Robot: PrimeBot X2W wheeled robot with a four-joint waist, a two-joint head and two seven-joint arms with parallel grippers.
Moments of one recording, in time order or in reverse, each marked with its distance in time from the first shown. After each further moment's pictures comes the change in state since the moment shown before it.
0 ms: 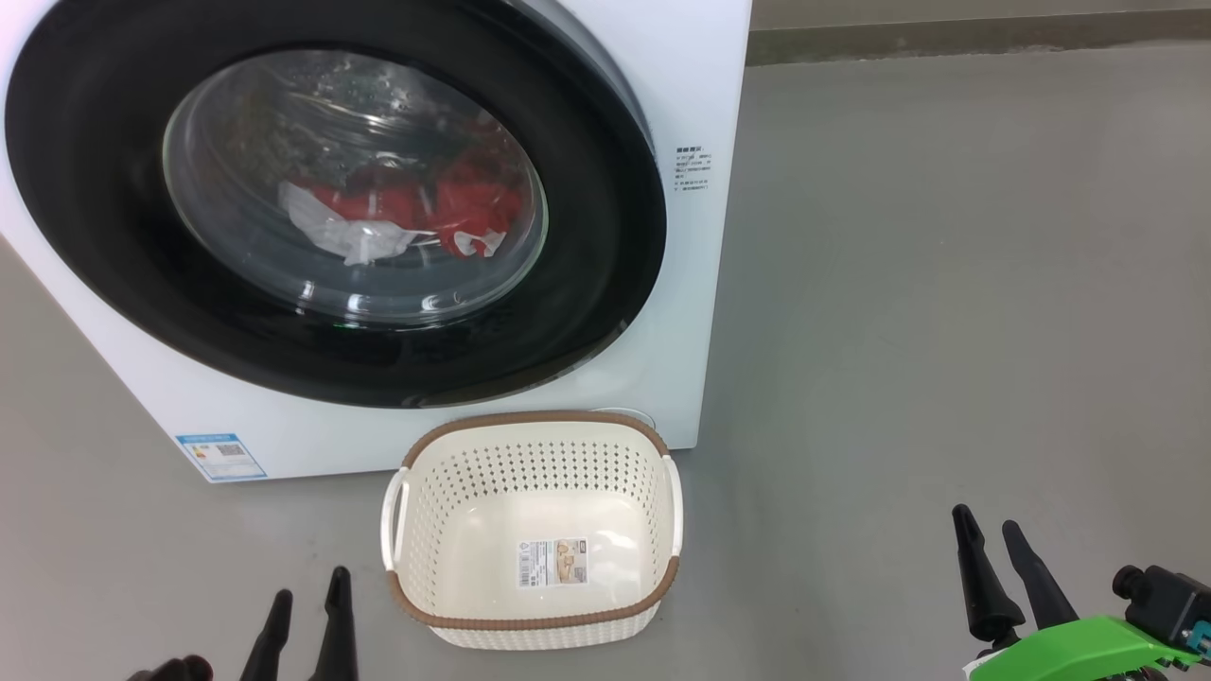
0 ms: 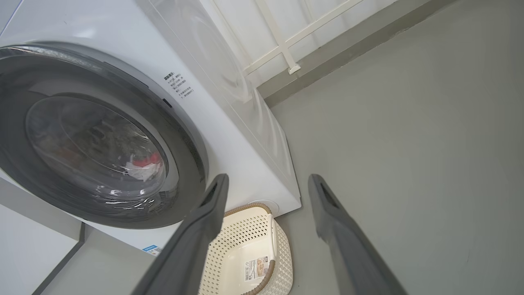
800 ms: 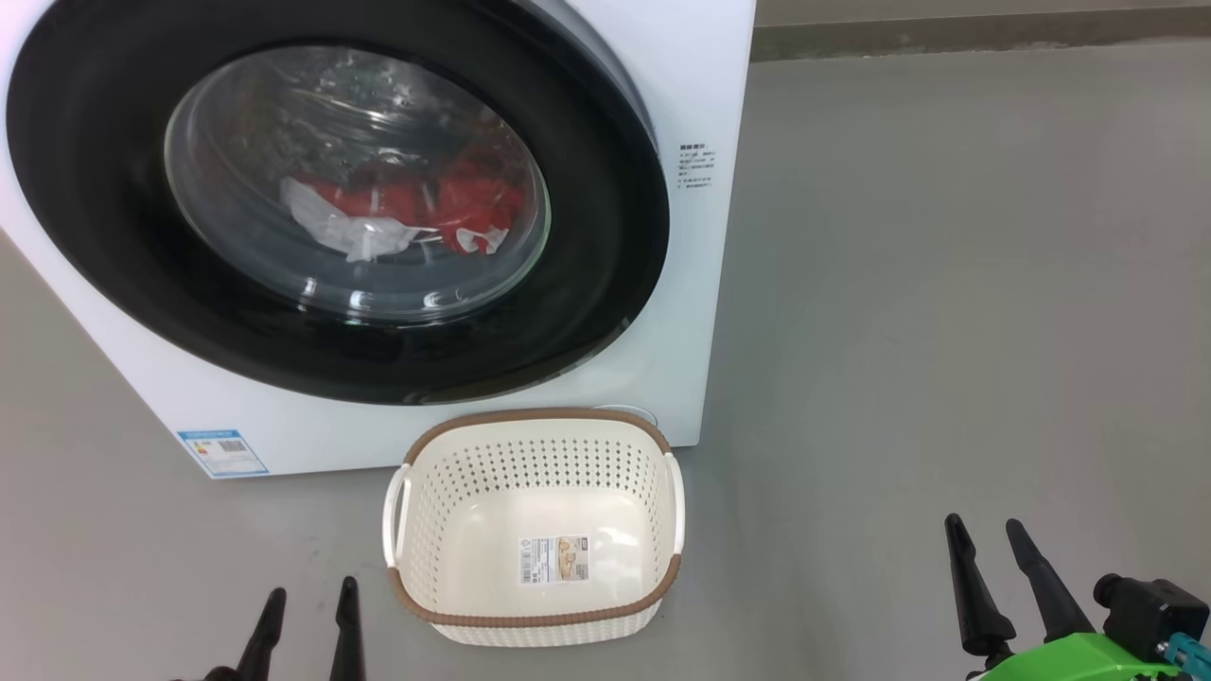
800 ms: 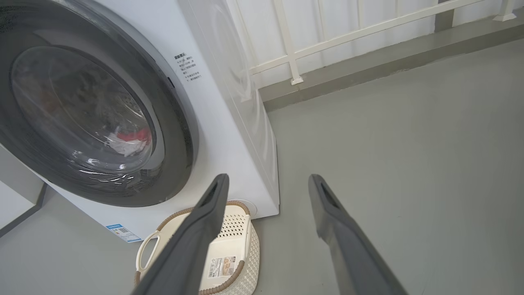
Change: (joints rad) left arm 0.038 0.007 -0.010 -0.033 0.296 0.015 -0.069; right arm 0.023 -0.004 0.006 -0.010 -0.240 0.000 -0.072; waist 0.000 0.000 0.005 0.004
